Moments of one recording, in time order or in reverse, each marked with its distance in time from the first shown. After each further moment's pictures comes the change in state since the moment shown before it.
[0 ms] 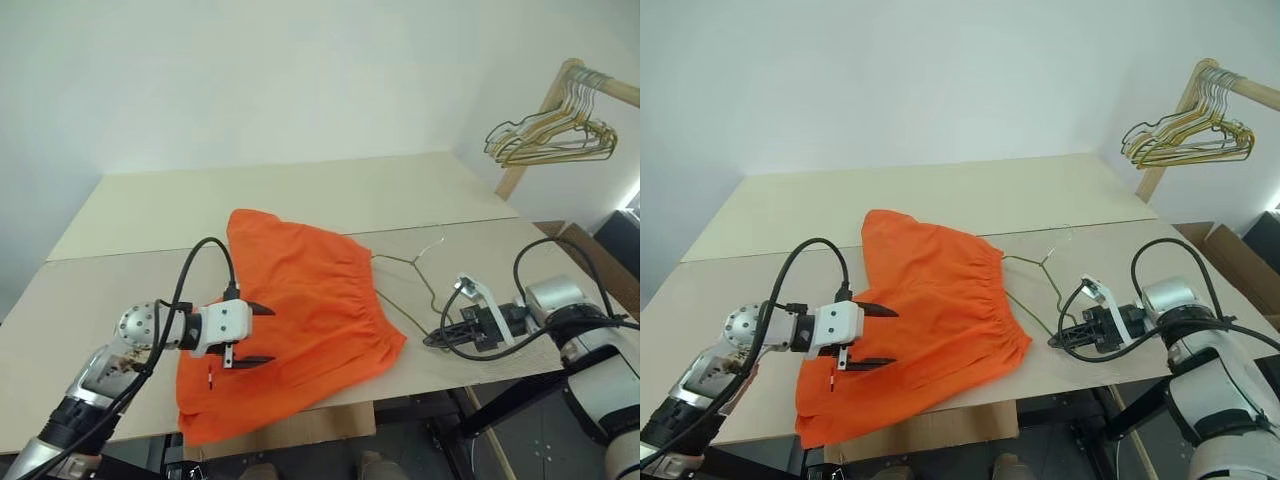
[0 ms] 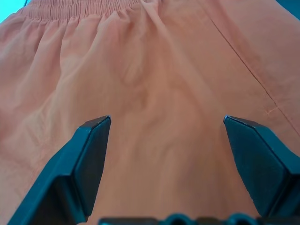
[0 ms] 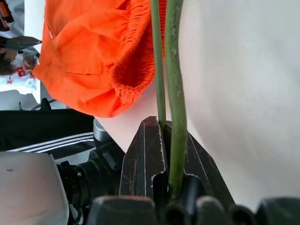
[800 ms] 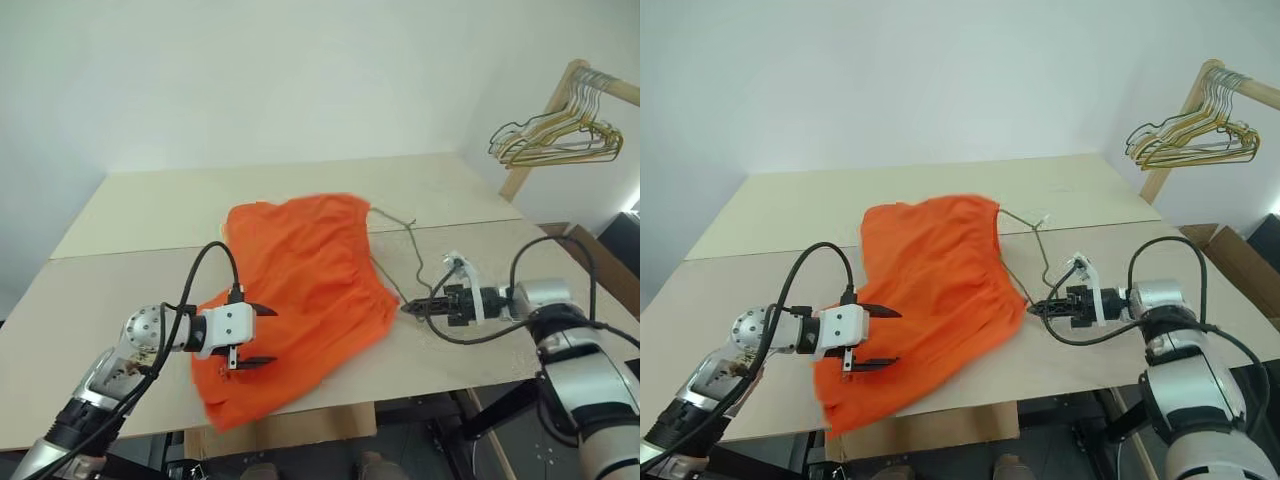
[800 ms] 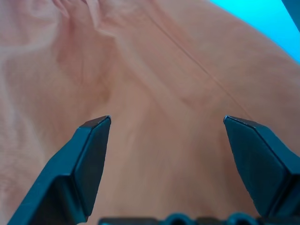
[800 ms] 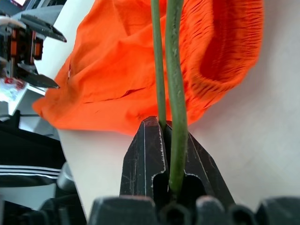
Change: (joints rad) left arm -0.002 -0.018 -0.014 0.024 0.035 -0.019 0.027; right arm 0.079 0.141 -0.369 0.005 -0.072 -0.453 -0.125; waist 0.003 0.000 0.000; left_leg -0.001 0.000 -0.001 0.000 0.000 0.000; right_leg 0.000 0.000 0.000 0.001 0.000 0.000
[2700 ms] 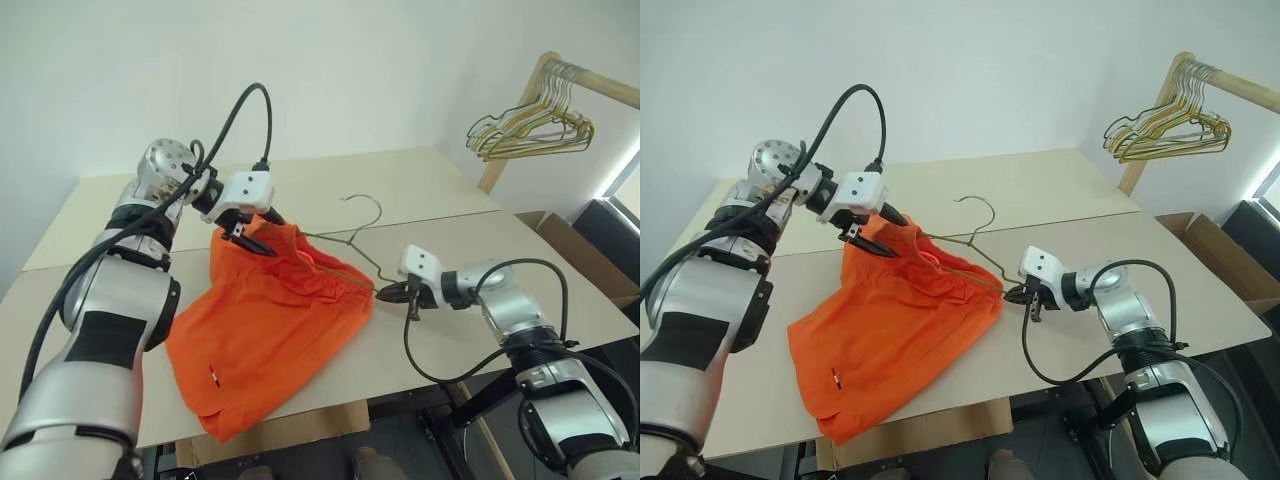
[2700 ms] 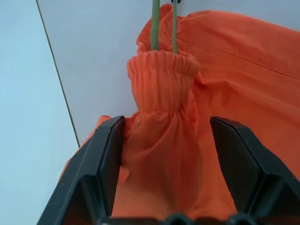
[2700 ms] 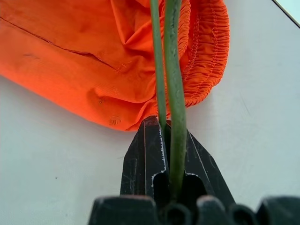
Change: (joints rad) left arm -1.162 -0.232 -0.169 1.373 0.206 -0.441 -0.432; right arm 0.113 0.078 0.013 -0.428 -0.370 -0.418 -0.258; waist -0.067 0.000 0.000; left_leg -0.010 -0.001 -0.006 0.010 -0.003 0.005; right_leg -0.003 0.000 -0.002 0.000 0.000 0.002
